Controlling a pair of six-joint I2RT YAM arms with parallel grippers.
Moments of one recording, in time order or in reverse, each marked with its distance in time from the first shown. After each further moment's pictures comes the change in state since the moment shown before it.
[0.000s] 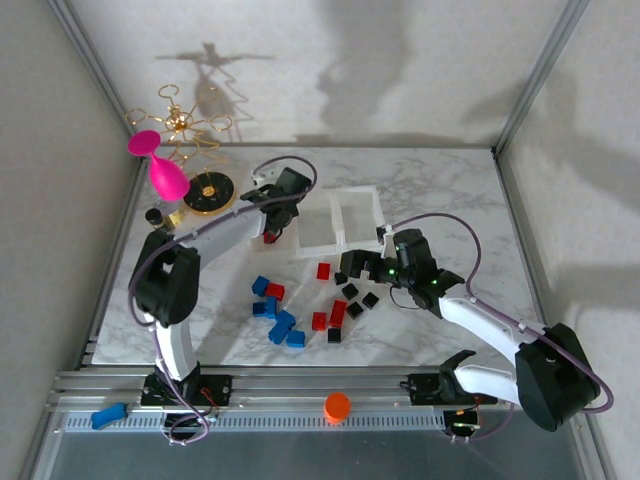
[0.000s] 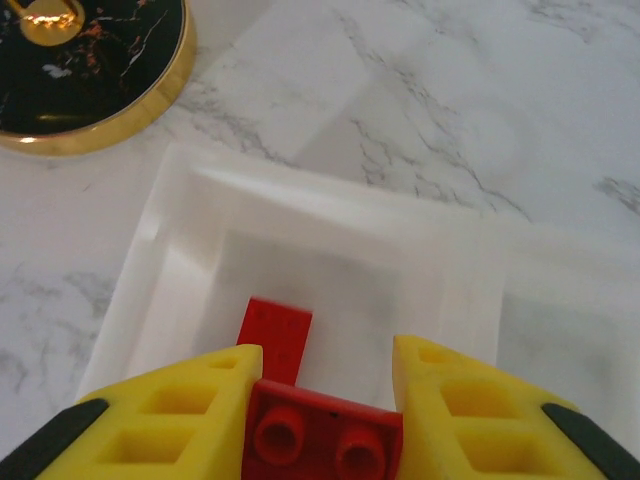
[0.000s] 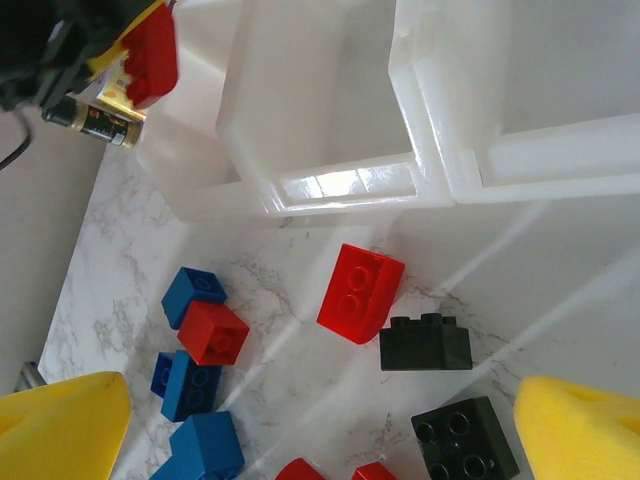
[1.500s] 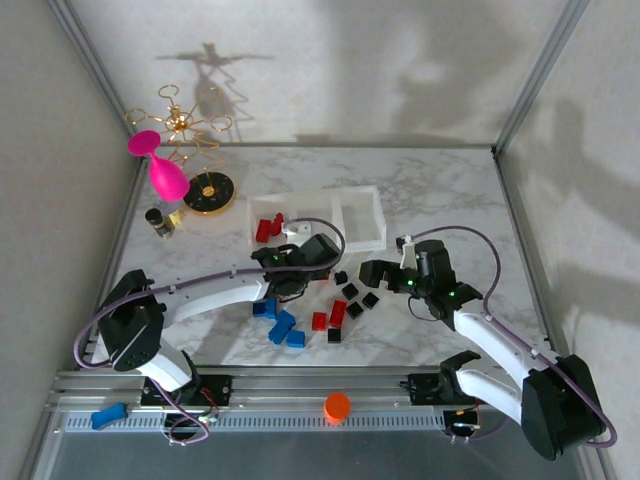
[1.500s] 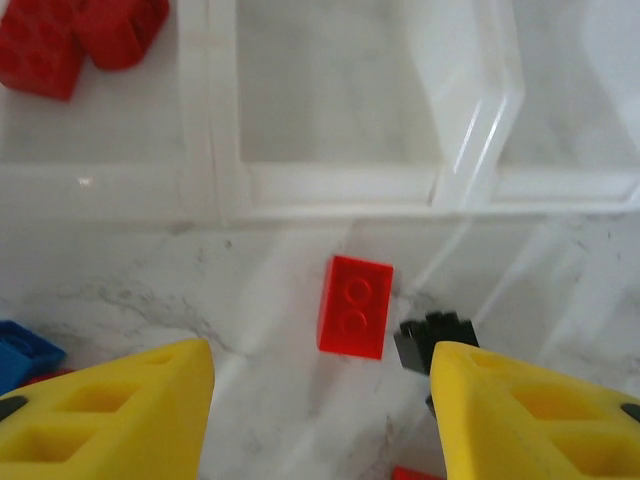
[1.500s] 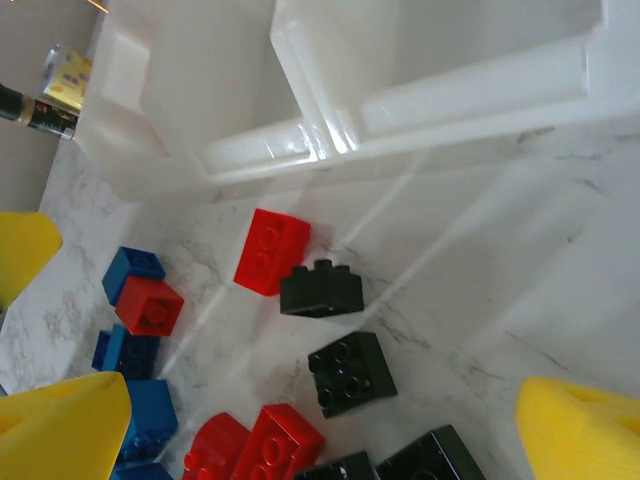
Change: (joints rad) left arm -0.423 -0.335 -0.352 -0.007 0.065 -0.197; right arm -0.140 -0.154 -0.132 -0.088 -0.062 -0.098
